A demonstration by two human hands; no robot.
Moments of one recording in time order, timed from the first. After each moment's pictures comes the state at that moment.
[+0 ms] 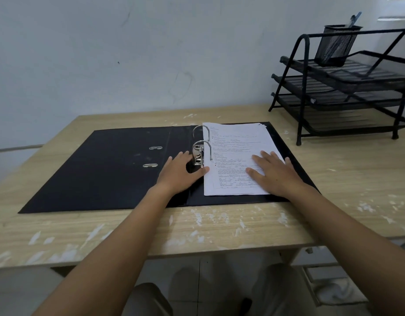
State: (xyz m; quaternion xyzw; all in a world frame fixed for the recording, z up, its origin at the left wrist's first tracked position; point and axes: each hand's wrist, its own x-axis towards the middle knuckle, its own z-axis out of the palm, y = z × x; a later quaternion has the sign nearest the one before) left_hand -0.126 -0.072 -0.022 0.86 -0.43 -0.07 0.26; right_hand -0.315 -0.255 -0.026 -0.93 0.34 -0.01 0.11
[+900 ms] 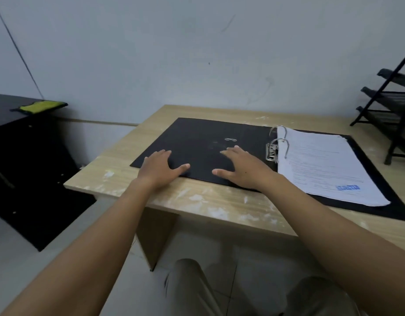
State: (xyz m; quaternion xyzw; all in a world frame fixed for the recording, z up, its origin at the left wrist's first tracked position) left_hand -0.062 0.141 -0.013 0.95 -0.24 0.03 0.20; right_hand -0.198 -0.060 0.022 -0.99 0.07 -0.02 0.14
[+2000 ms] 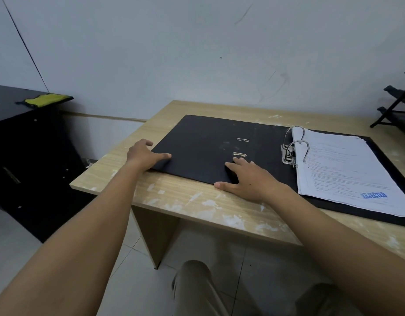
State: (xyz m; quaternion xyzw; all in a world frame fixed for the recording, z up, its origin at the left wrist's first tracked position) left_hand 0.005 0.181 -0.001 0.91 -0.04 -0.03 0.40; right_hand -0.181 -0.042 0.005 -0.99 0.11 0.06 0.11
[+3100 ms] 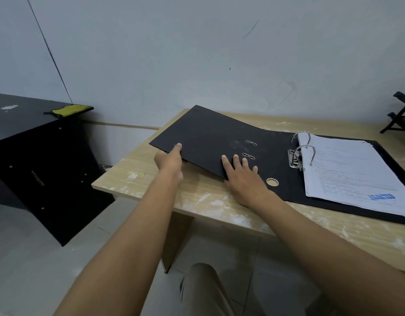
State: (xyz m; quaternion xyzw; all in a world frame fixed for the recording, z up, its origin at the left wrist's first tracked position) left_hand -0.057 0.135 0.013 0.57 0.12 -0.02 0.82; right_hand -0.166 -0.014 -0.009 -1.00 0.08 0.00 0.02
